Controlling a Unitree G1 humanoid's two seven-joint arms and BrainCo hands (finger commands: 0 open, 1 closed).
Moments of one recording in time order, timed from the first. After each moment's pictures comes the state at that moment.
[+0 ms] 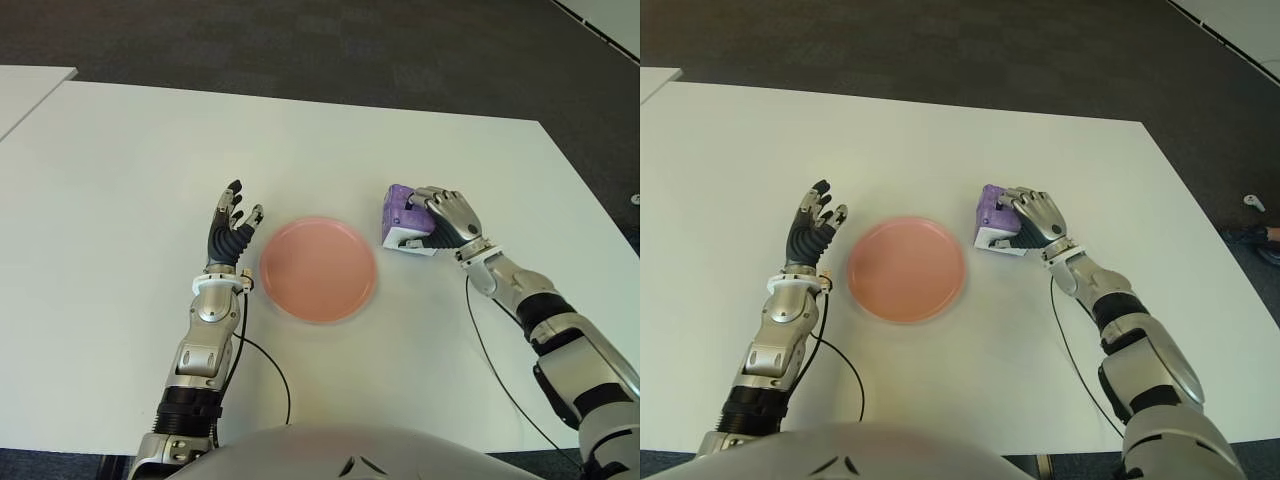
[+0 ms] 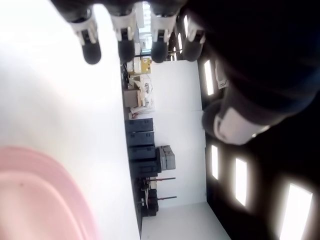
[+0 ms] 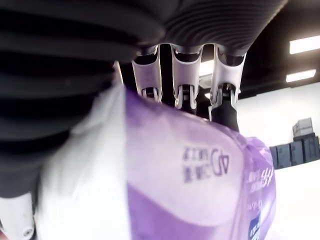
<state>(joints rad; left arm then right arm) 0.03 -0.05 -0.06 0.01 0.13 -0.06 0.19 -0.57 -0.74 0.53 0.89 -0.81 -0.67 -0.73</state>
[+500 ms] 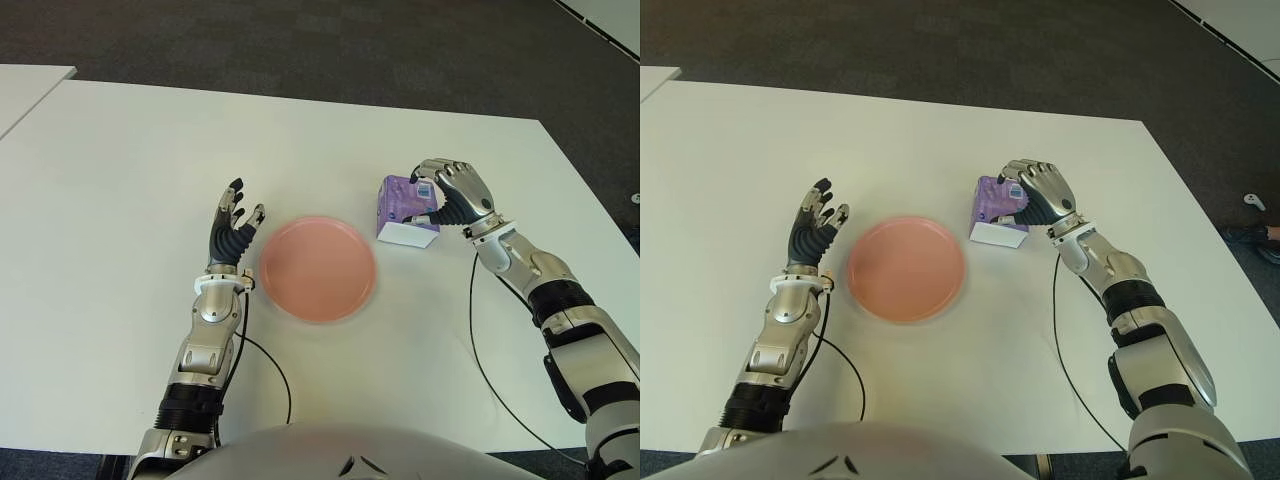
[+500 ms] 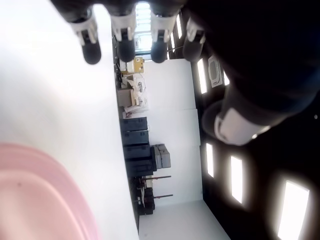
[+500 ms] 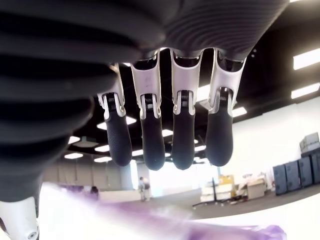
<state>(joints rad) 0.02 -0.05 -0.06 0.08 0.14 -0.12 0.19 -0.59 -0.76 0.42 0.79 -0.73 -0.76 -0.54</state>
